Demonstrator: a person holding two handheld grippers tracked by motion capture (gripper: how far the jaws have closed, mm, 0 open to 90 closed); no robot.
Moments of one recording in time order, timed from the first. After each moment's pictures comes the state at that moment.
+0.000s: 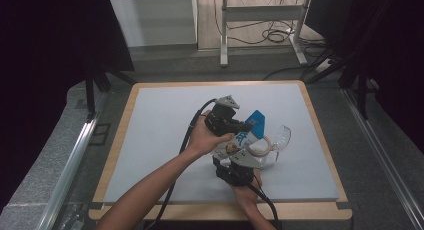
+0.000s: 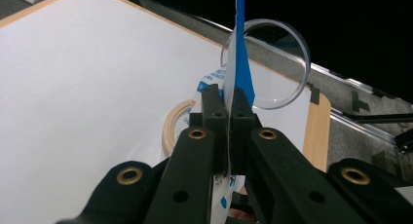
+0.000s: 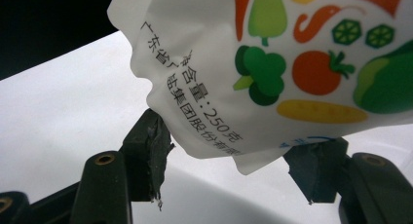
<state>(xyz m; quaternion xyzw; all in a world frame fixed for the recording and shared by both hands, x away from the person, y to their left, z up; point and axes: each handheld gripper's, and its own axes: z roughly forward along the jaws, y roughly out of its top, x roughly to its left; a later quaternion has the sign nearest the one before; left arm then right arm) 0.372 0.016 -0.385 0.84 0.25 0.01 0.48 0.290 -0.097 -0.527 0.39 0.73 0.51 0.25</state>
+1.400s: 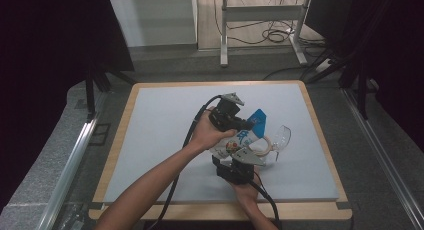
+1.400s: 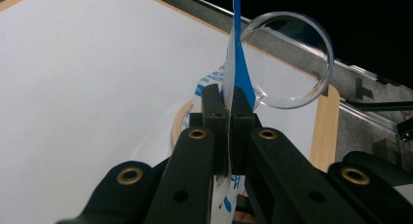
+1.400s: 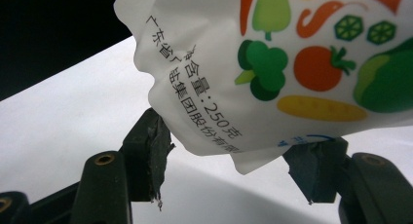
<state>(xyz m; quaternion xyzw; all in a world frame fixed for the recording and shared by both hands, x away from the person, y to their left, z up) 0.388 0.008 -0.385 0.86 0.25 0.00 0.45 0.296 -0.100 -0.529 0.40 0.72 0.53 0.21</state>
